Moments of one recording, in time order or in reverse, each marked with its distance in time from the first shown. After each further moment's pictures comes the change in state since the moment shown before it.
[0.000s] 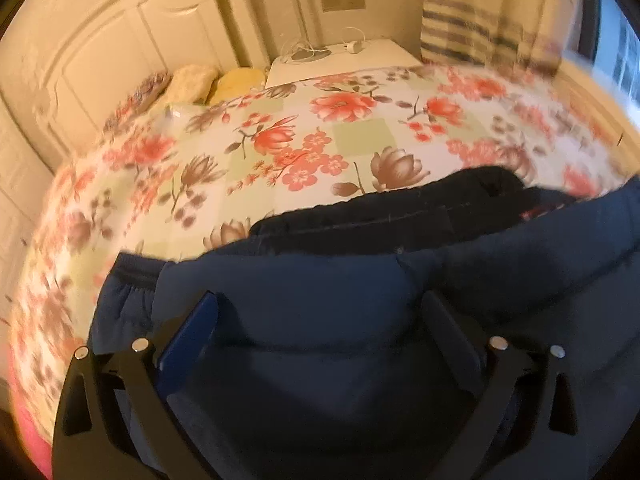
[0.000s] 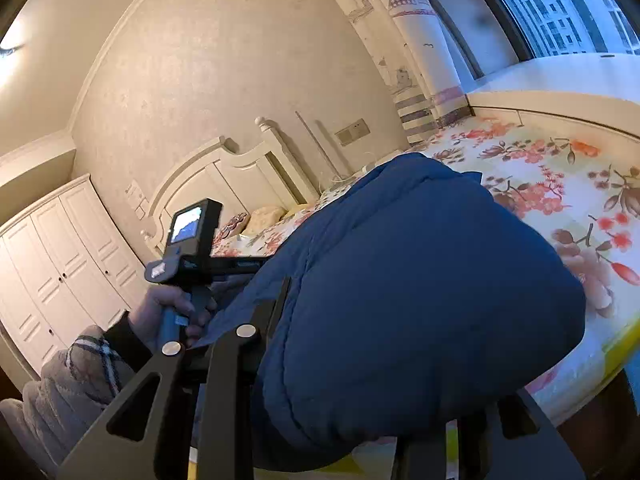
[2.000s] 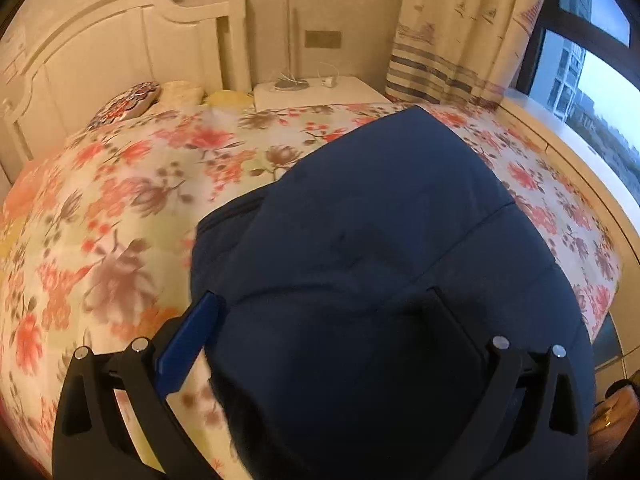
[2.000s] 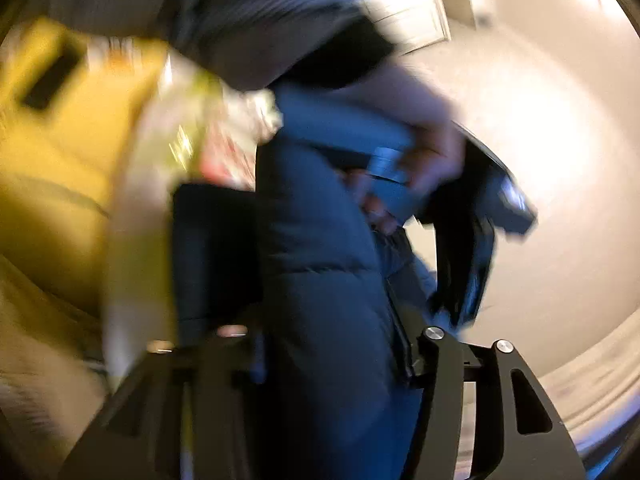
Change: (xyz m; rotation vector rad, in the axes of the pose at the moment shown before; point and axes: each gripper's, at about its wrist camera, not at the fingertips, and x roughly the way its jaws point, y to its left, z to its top) left arm -0.067 0.180 -0.085 0.050 -0.145 -0.260; right arm 0.074 0.288 -0.193 -1.630 0.064 0.237
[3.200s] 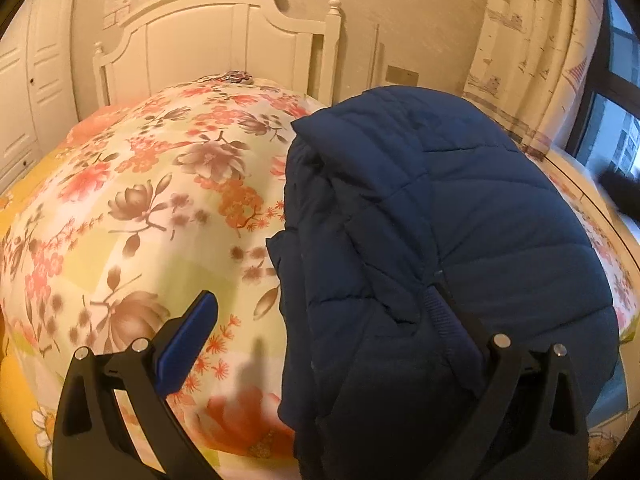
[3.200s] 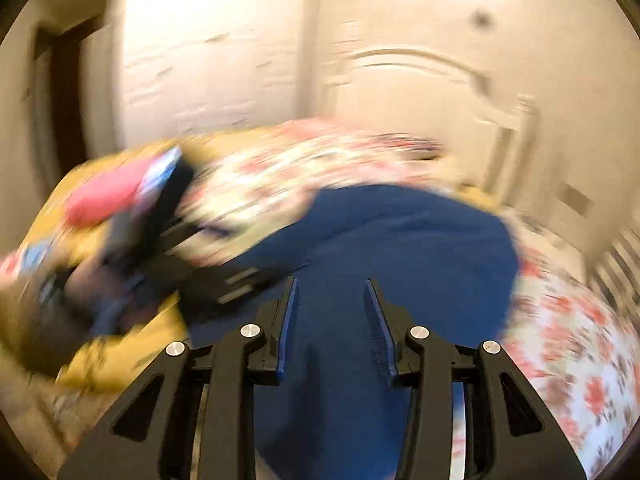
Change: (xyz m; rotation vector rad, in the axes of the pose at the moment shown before) left arm -0.059 -0.004 -0.125 -0.260 -0.158 0.183; right arm 0.006 -0.171 -0.057 0.766 0.018 0.268
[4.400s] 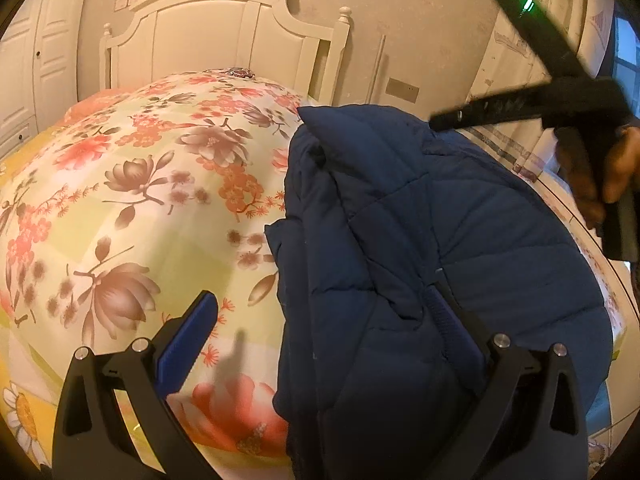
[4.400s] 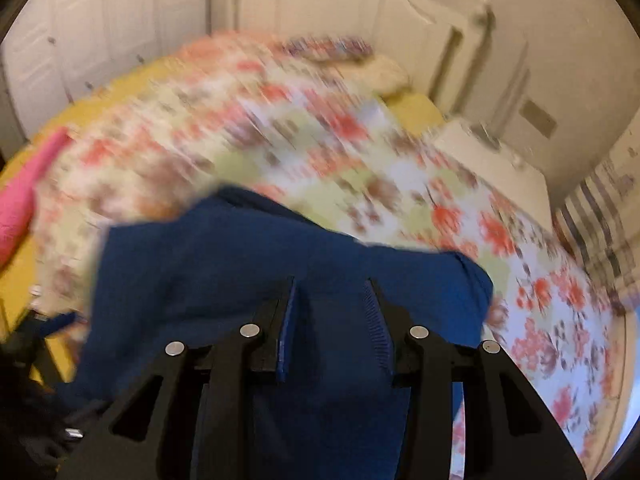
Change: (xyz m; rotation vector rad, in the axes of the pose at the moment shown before) left arm 0.003 0.012 -0.010 -0.082 -0.025 -0.066; right arm 0.160 -0.065 0.081 0.095 0.373 -0.175
